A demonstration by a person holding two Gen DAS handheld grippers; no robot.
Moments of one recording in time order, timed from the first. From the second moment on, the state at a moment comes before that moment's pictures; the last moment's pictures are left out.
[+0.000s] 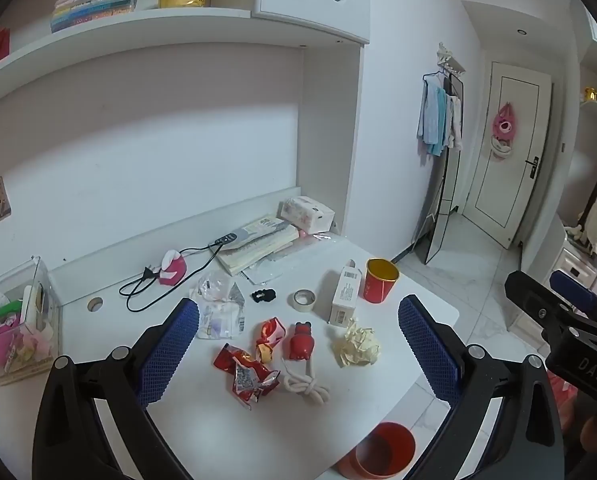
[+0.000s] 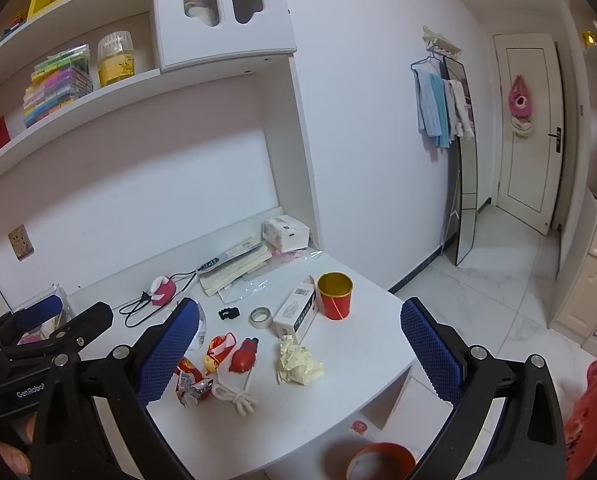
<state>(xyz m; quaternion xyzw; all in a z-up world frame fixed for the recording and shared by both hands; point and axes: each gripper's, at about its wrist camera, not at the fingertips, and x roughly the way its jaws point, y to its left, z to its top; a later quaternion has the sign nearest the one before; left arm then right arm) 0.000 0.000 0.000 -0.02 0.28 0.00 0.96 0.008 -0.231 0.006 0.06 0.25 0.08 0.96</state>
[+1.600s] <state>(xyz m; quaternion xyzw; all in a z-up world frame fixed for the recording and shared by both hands) -0.008 -0.006 -0.008 -0.01 0.29 0.00 0.96 -0.001 -0.231 0.005 0.07 0.26 0.08 0.96</state>
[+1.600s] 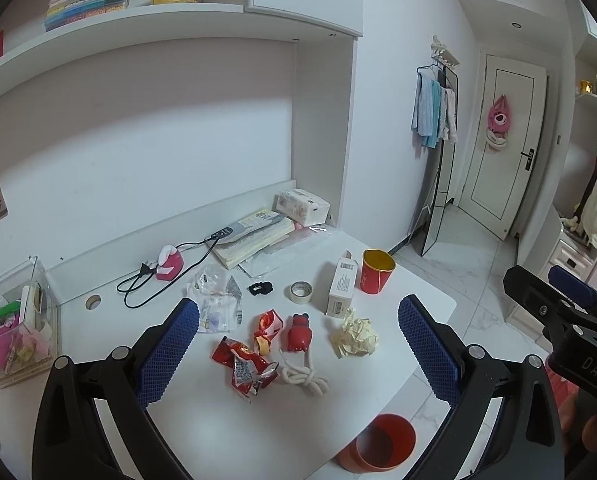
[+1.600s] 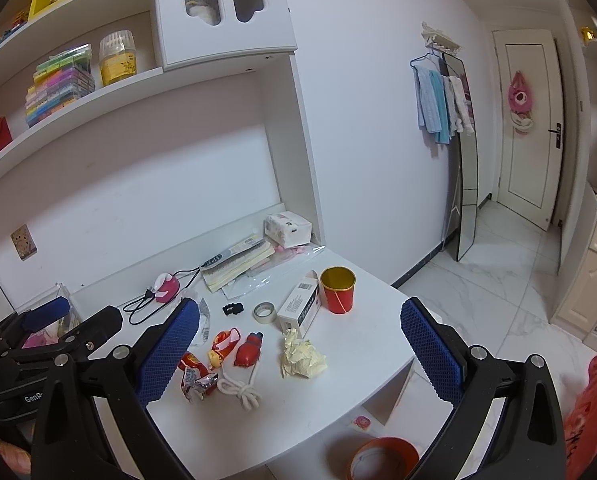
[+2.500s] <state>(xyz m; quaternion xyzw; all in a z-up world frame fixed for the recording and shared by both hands) -0.005 -0.005 -0.006 -0.01 0.29 0.00 0.96 -0.006 -0.227 0.004 0.07 0.26 0.08 0.96</state>
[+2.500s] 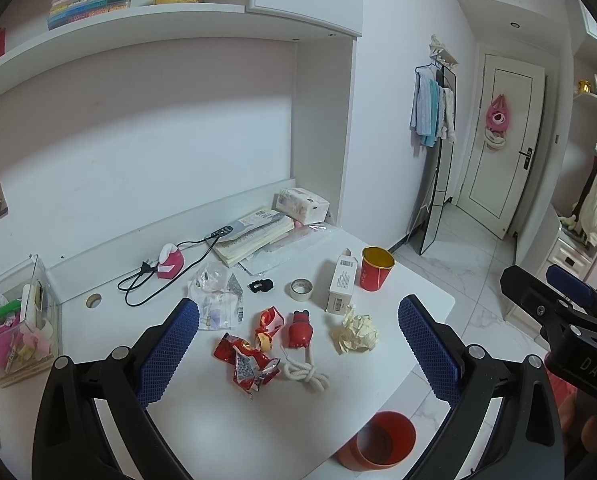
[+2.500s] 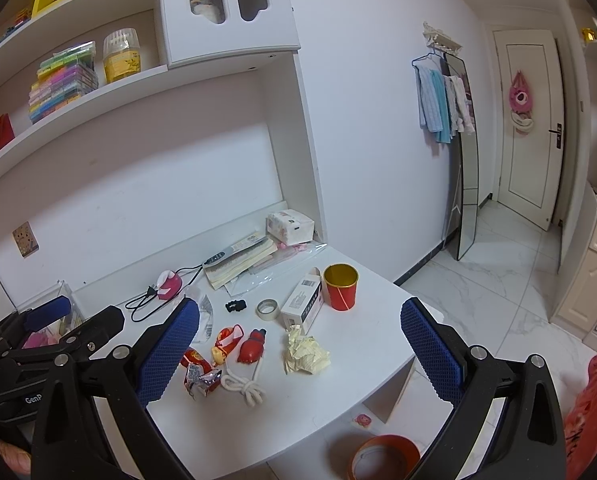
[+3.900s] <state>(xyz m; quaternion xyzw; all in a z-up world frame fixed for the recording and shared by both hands) -0.008 0.041 -0.029 -0.05 0.34 0.02 0.94 0.013 -0.193 -0.012 0.07 0.30 0.15 0.94</state>
